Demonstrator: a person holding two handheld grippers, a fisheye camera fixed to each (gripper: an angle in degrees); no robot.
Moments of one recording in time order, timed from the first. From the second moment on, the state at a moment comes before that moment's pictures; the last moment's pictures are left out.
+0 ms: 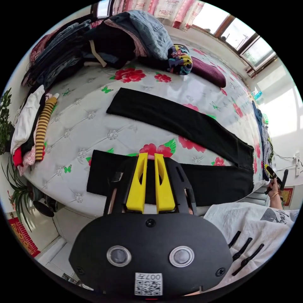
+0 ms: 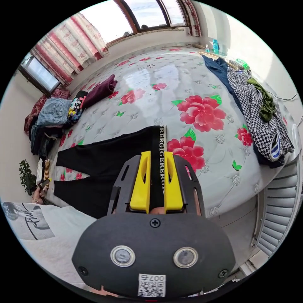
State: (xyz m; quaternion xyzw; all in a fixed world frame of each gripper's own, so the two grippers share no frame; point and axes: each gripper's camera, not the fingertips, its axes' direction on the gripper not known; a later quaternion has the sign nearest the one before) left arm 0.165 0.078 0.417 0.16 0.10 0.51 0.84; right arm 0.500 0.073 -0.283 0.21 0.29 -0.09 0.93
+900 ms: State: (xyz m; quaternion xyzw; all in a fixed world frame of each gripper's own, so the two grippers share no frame) left arm 0.358 0.045 0.514 0.19 -0.01 0.57 0.80; right arm 0.483 -0.090 -0.184 0.10 0.33 -0.23 0.91
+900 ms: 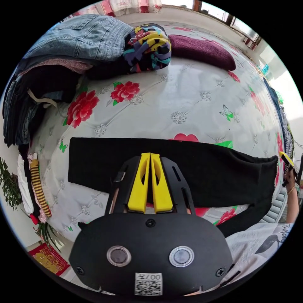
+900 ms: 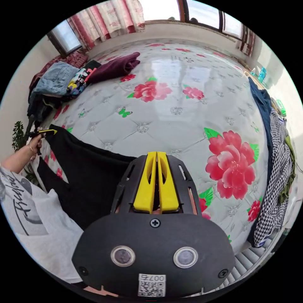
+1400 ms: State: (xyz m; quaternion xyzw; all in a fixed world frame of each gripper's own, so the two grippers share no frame) left arm 0.308 0.022 0.521 0.17 0.03 0.54 0.82; right arm 0.493 -0.126 -0.143 0.12 0.47 -0.14 0.86
